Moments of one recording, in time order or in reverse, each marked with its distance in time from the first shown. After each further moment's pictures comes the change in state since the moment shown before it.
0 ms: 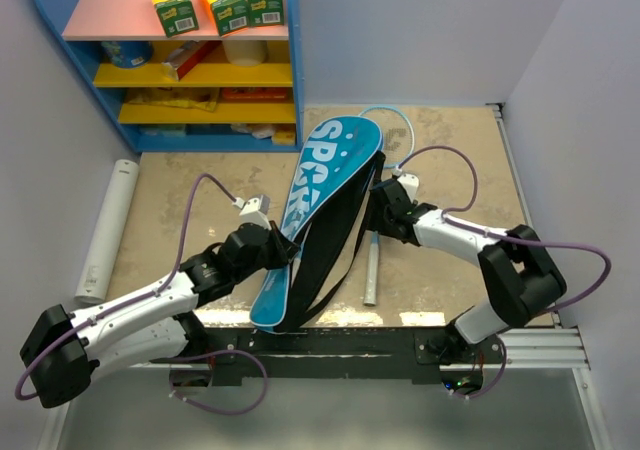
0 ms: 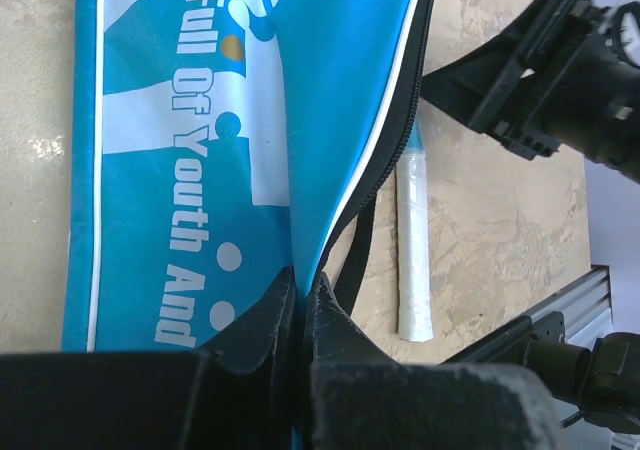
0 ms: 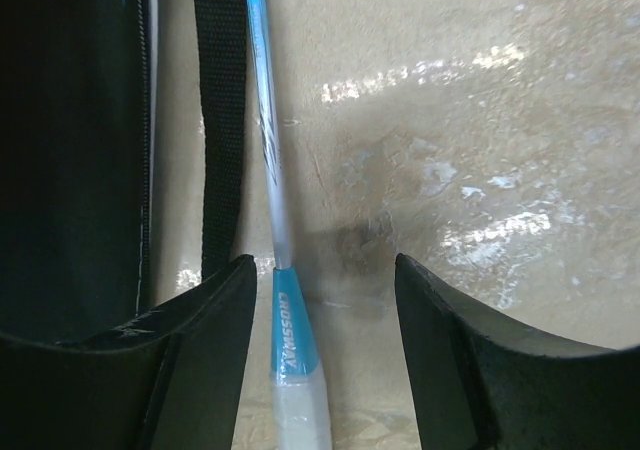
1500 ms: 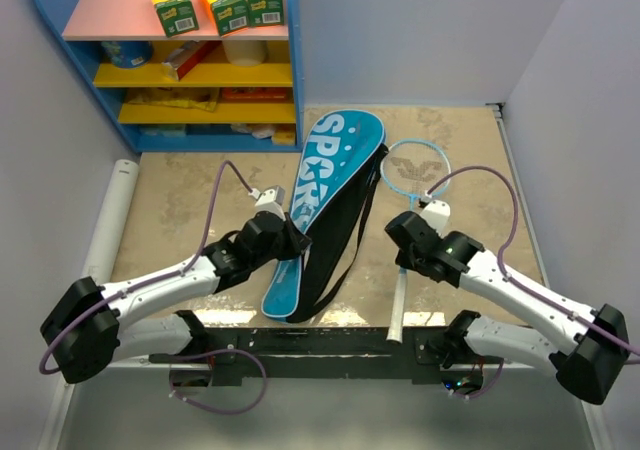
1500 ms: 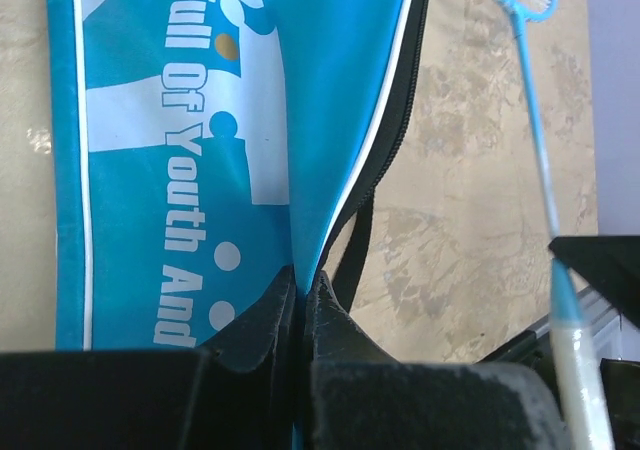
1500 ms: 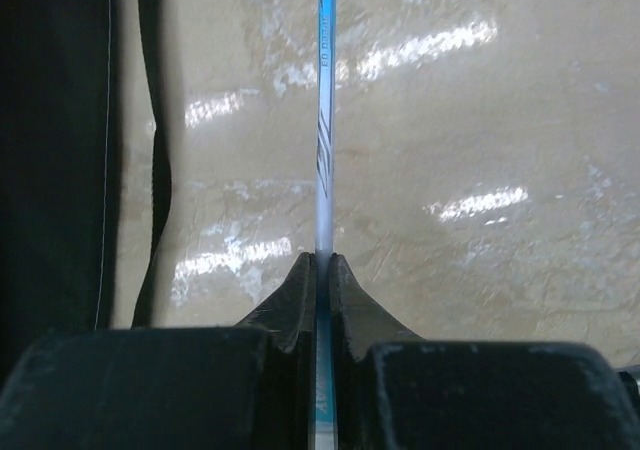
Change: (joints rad) left arm 0.021 0.193 0.061 0.103 0.040 0.019; right arm 0.203 -0.519 -0.046 -0.579 0.138 0.260
